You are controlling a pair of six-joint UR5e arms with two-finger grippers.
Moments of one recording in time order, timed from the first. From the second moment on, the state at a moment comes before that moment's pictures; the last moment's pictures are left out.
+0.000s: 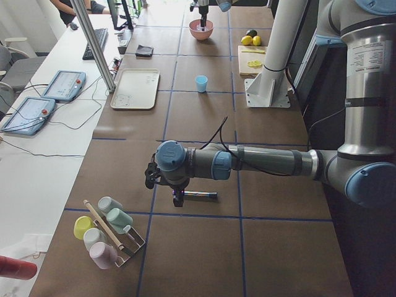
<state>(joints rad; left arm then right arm) -1.53 -1.49 -1.71 -1.57 -2.50 -0.05 1.06 -1.76 1.80 -1.20 2.25 0.80</state>
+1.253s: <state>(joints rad) -1.53 -1.51 -1.71 -1.56 -2.50 -0.06 1.19 -1.77 1.88 -1.22 2.30 0.80</state>
